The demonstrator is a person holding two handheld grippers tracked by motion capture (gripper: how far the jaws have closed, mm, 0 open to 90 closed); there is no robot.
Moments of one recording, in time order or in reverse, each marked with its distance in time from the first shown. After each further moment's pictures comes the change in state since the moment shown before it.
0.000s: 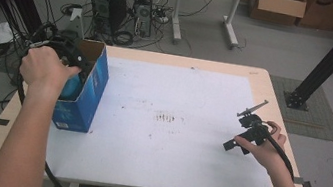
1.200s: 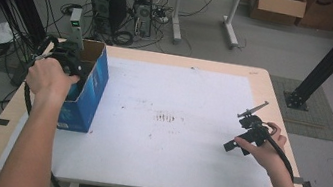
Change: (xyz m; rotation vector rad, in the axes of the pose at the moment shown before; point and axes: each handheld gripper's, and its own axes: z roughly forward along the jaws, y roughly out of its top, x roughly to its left) left arm 0.010 0.006 0.047 0.046 -0.027 -0.060; right arm -0.002 -0.003 0.003 0.006 -0.008 0.012
